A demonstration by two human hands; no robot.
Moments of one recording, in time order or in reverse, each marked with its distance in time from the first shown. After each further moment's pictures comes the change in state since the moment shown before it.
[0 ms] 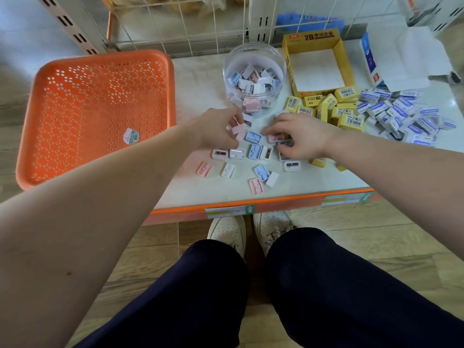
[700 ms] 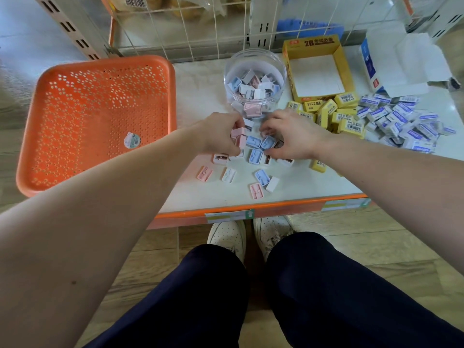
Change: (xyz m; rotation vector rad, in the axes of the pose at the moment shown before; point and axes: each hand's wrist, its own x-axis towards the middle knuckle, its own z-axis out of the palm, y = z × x) left_hand 0.002 0.005 0.000 0.115 -0.007 -0.020; right_hand 0.014 -0.011 -0.002 -0.018 0.070 0.058
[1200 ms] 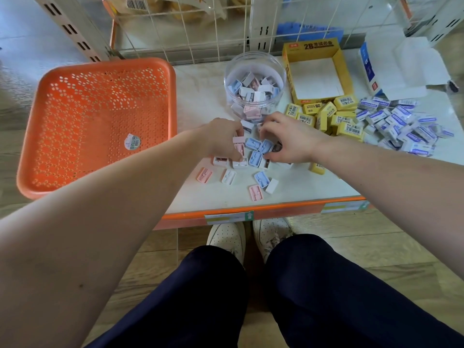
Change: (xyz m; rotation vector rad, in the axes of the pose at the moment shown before) left_hand 0.009 0.001 0.006 0.148 -0.038 -0.001; right_hand 0.001 -0.002 0.001 0.038 -0.038 -0.017
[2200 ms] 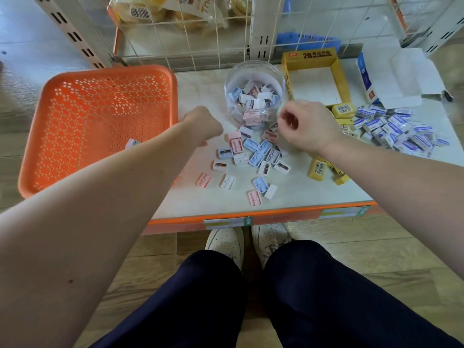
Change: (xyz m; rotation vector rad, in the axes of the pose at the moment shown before) left_hand 0.006 -0.014 -0.024 -0.497 0.209 -0.578; right_hand -0.005 0.014 -0.018 0.082 0.423 0.109
